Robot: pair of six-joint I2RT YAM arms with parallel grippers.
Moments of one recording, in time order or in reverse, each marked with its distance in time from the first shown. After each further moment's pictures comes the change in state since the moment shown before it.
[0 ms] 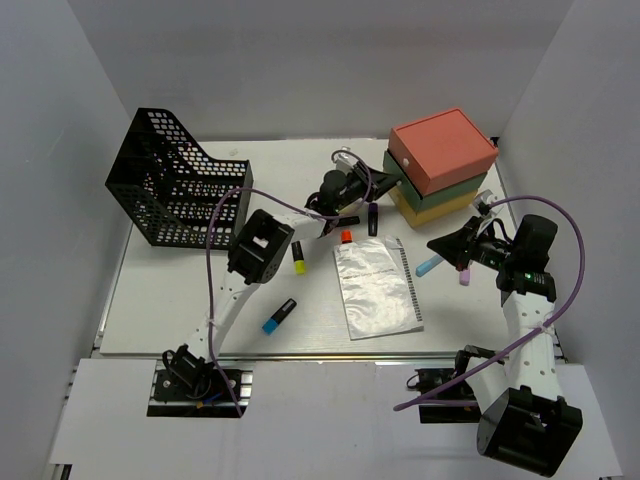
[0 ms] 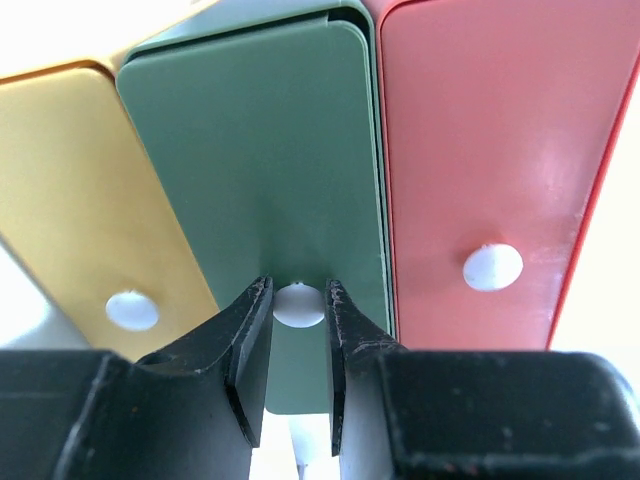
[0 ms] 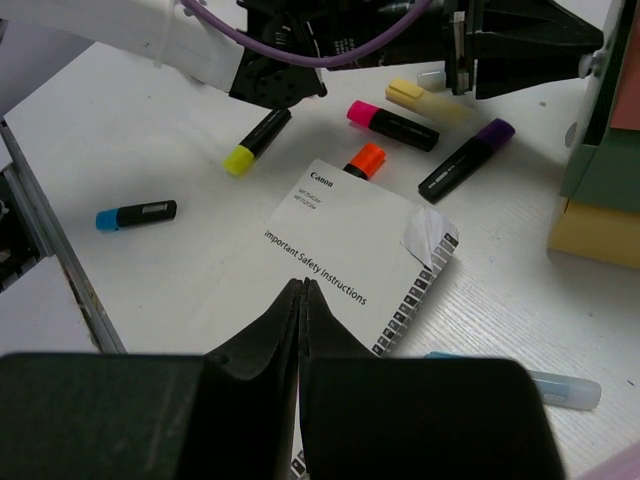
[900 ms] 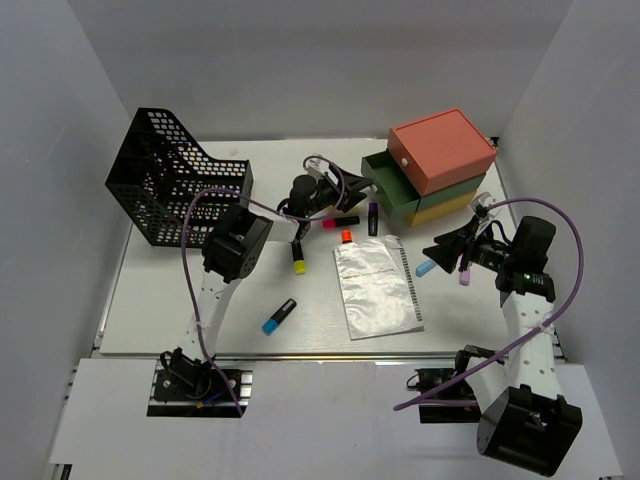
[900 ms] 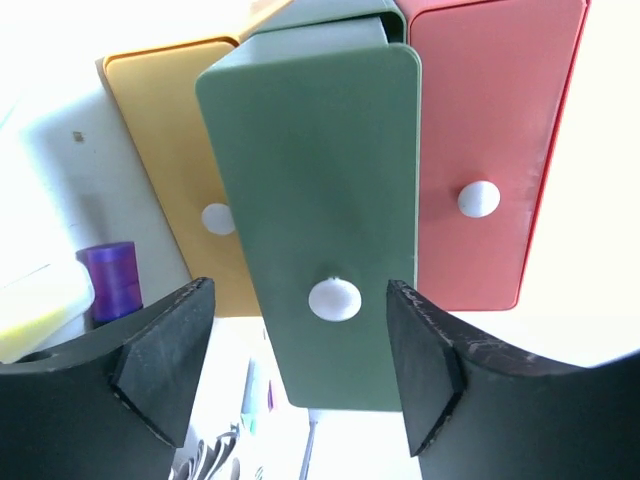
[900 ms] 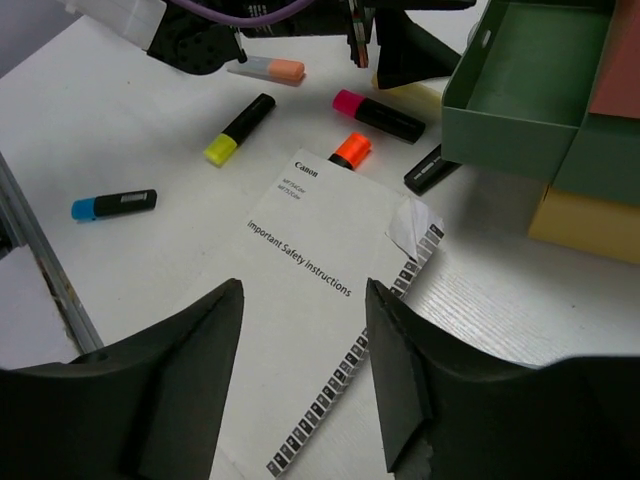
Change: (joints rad) left arm 0.102 -0.234 -0.436 0.113 0.086 0.015; right arm -0.001 0.001 -0.015 -0.007 0.025 -0.051
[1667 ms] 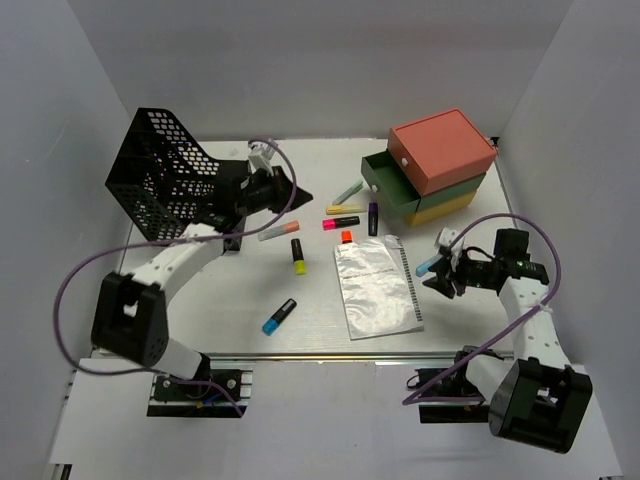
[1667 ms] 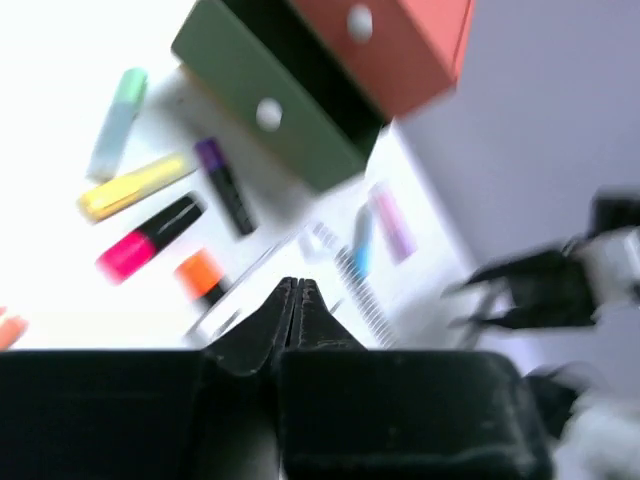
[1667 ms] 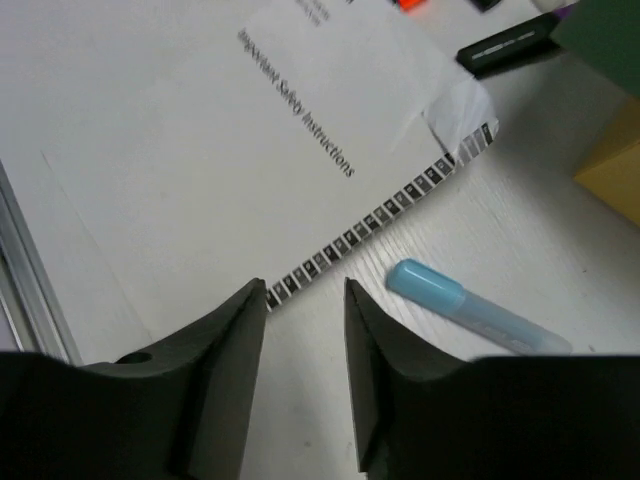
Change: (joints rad) left arm 0.166 -0.867 -0.427 -0.649 0.151 0.760; right arm 0.055 0.141 0.011 -0.454 0.109 -0.810
